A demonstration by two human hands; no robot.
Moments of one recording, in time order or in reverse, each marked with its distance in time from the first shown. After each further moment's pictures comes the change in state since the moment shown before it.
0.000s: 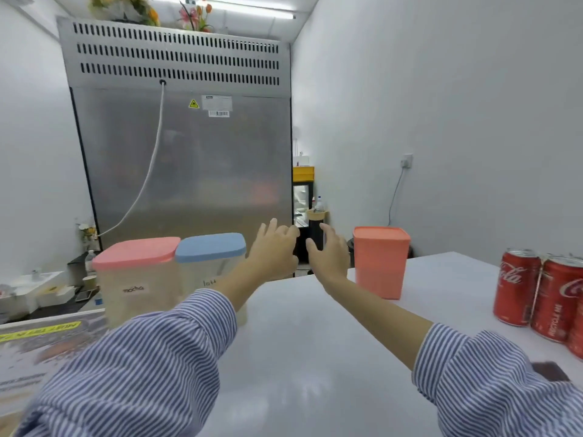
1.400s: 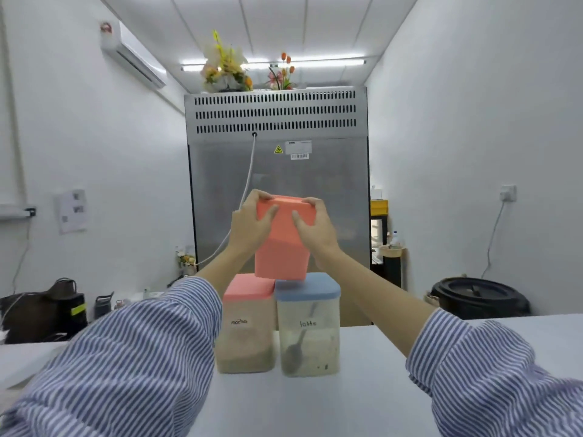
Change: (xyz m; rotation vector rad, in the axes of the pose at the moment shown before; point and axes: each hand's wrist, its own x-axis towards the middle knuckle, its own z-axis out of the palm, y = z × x) left_hand -0.031 -0.158 -0.114 -0.575 0.703 -0.302; right_hand 0.005 -0.179 0.084 0.476 -0.272 -0.275
